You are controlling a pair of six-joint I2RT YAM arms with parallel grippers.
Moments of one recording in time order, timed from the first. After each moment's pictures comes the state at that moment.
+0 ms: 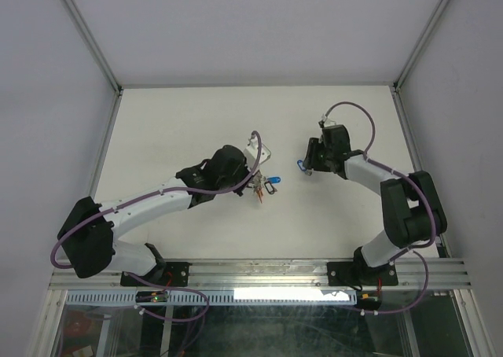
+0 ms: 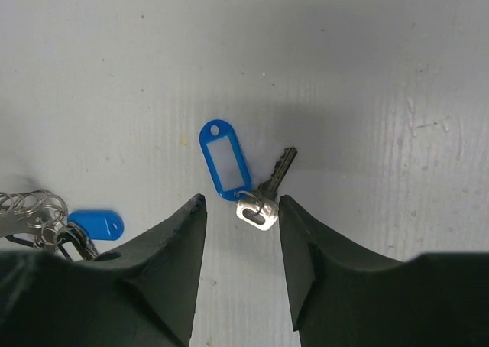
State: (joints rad) left arm -0.87 1.36 0.91 -0.20 -0.06 0.08; right arm 0.30 1.55 0.81 -0.11 -0.06 0.38
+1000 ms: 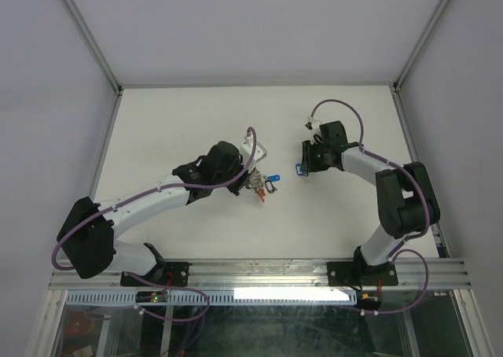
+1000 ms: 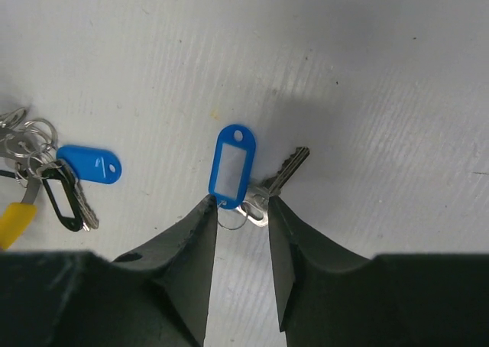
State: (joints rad) left arm -0.81 1.36 0.91 -0.23 0.06 0.07; right arm 0.29 1.67 0.94 -0.24 -0.23 0.11
